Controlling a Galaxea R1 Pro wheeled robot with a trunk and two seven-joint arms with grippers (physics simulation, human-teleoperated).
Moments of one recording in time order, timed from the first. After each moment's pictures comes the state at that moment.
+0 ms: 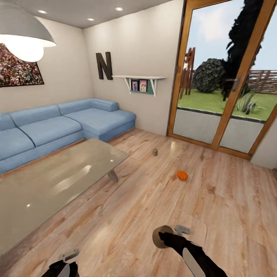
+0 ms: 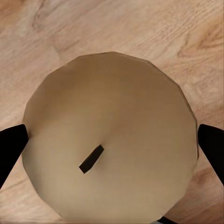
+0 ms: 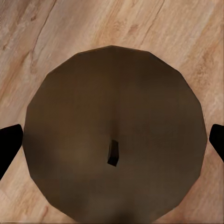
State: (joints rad) left arm -0.40 0.10 -0.02 -0.41 0.42 0.33 0.32; right arm -0.39 -0.03 0.32 -0.70 -0.61 0.24 -0.03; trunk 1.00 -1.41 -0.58
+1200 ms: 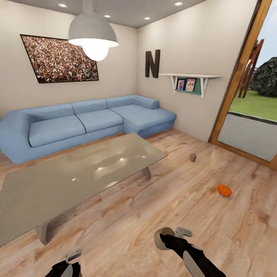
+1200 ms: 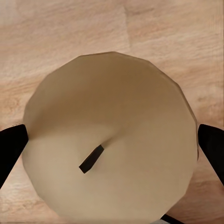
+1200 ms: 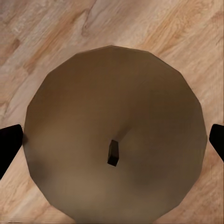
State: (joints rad) left arm -0.40 0.08 -0.02 -0.41 0.42 0.32 0.32; right arm -0.39 -0.03 0.32 -0.66 -0.60 0.19 -0.03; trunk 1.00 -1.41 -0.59
